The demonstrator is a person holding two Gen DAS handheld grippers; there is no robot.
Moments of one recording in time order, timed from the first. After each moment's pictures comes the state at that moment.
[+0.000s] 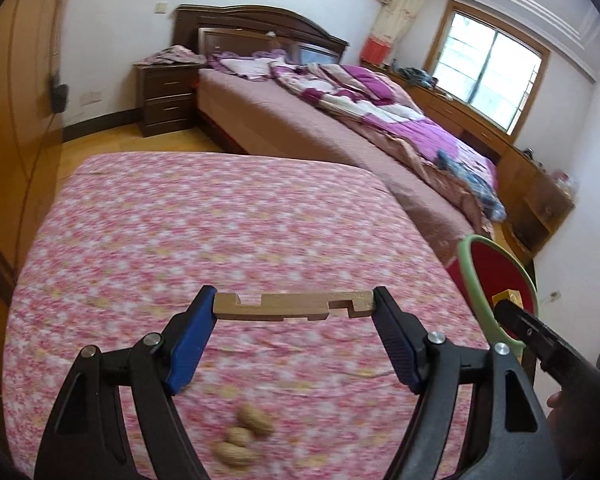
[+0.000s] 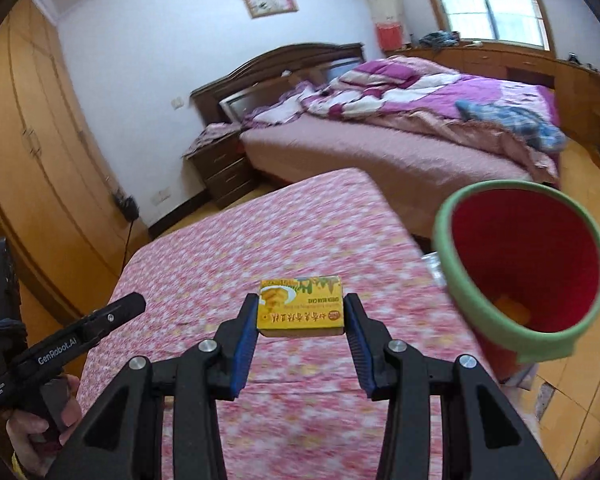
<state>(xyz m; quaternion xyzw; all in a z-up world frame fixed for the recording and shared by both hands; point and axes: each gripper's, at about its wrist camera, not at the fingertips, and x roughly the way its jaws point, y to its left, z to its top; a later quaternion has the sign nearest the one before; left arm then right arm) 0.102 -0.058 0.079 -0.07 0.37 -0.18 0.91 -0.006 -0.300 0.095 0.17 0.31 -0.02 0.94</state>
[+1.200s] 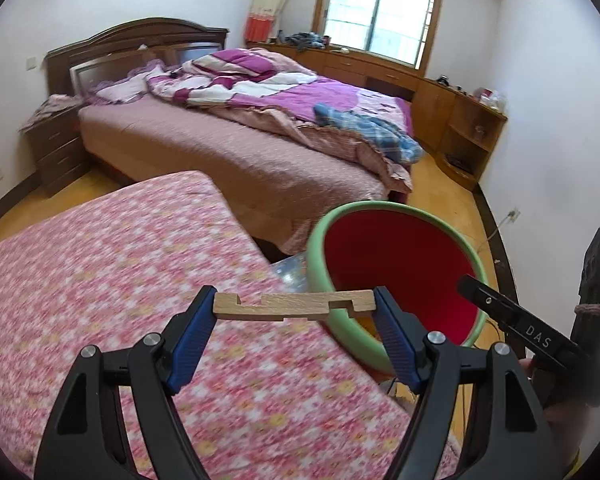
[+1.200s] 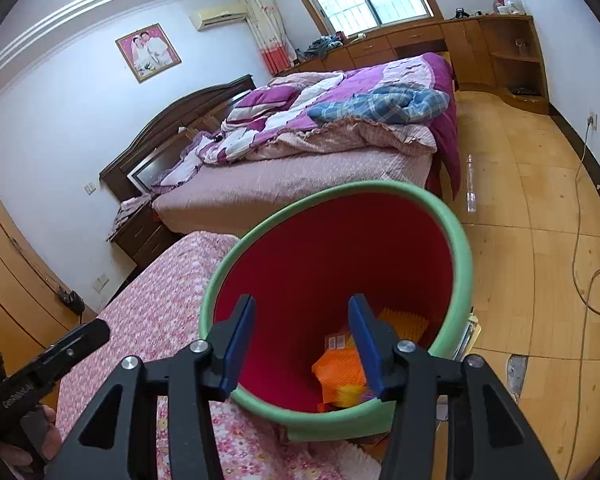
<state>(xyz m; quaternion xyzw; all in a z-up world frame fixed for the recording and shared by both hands) 0.107 -0.288 0.085 0.05 0.35 -0.33 0.87 -0.041 -0.500 0.051 0.28 0.26 -0.16 0.91</state>
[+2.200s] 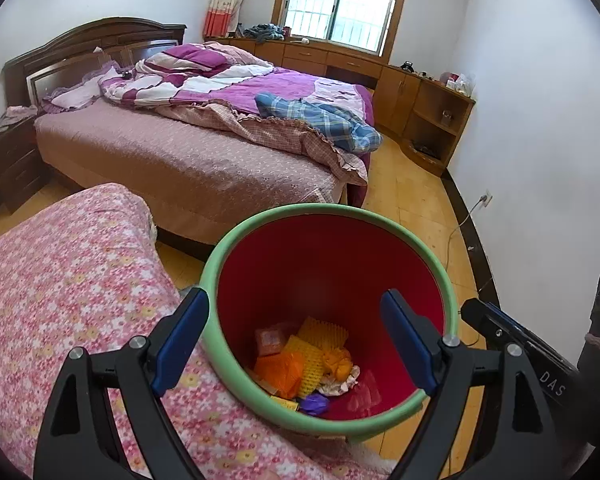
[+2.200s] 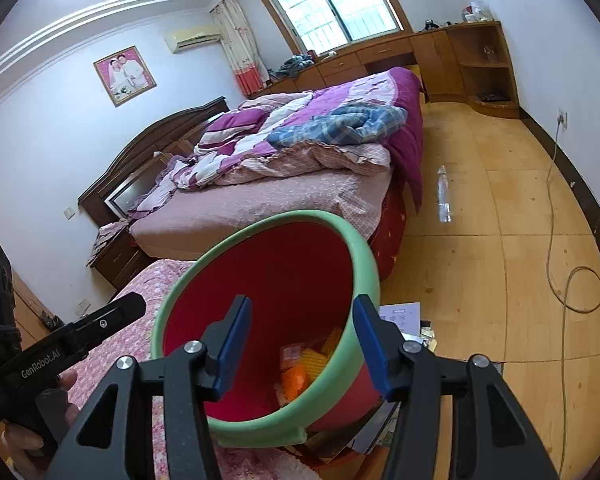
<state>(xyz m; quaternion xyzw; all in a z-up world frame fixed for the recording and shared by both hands) 0.109 -0.374 0.074 0.05 0.36 -0.39 0.85 -0.075 -0.541 0.045 0.28 0.24 -0.20 0.91</state>
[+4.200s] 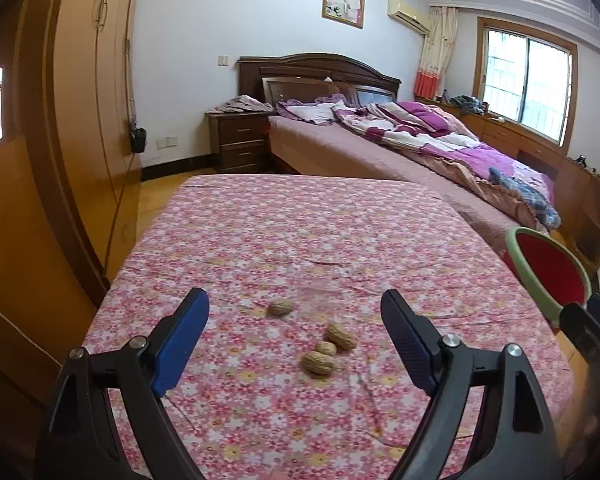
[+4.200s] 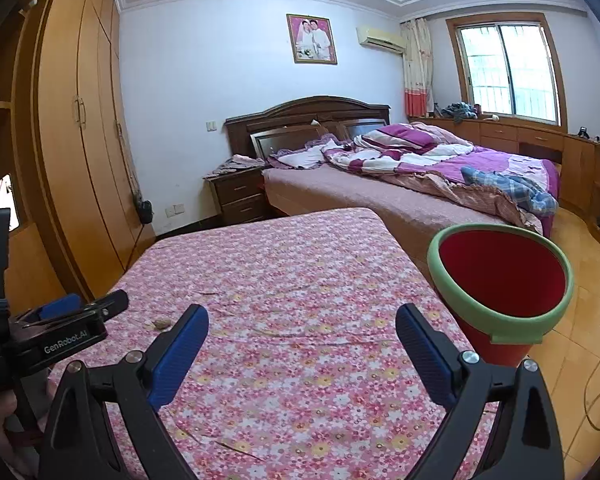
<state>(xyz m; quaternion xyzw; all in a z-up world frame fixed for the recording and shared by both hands) -0.009 -0.021 0.072 -0.02 0.28 -0.03 0.96 -0.090 -0.232 0.082 0.08 0.23 0.00 0.97</state>
